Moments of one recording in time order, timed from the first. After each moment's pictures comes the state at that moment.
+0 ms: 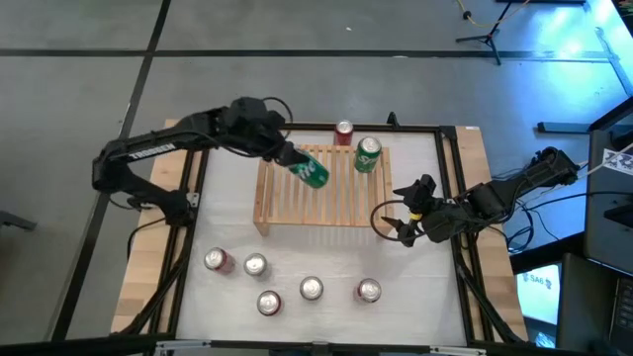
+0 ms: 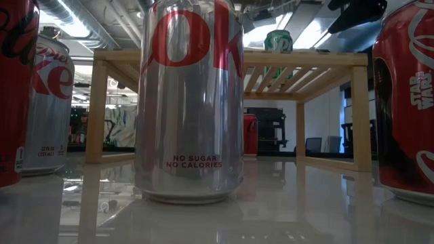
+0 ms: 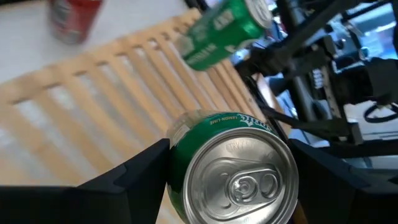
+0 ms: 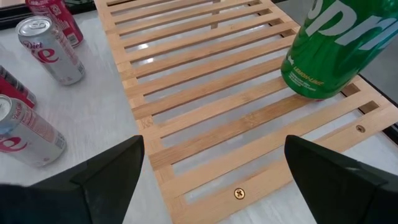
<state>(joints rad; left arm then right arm) 0.30 1.34 1.42 -0.65 0.20 -0.83 0.49 1.06 1.05 -0.86 0.67 0.67</state>
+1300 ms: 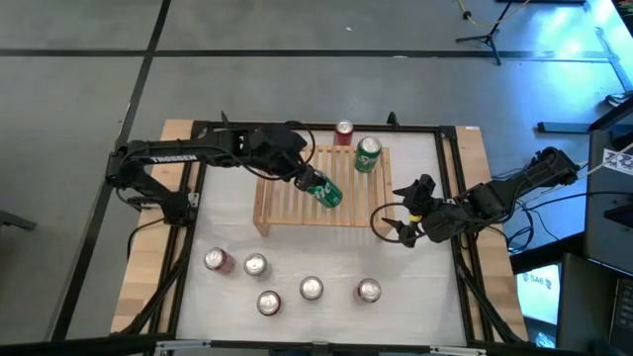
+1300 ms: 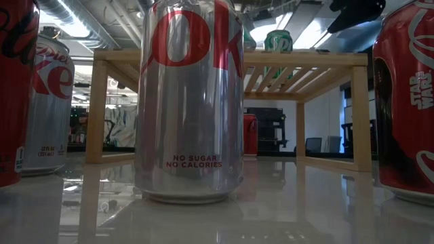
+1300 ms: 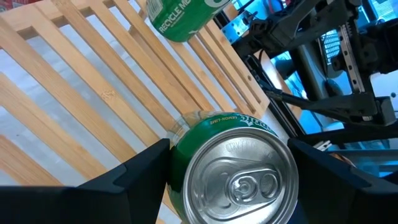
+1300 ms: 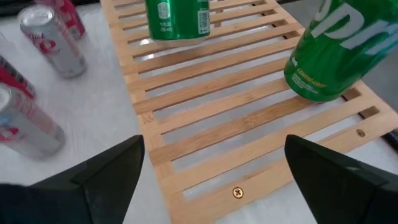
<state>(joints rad) 0.15 1.47 1.42 -0.56 0.10 -0.84 0.49 1.06 1.05 -0.86 0.66 0.62</state>
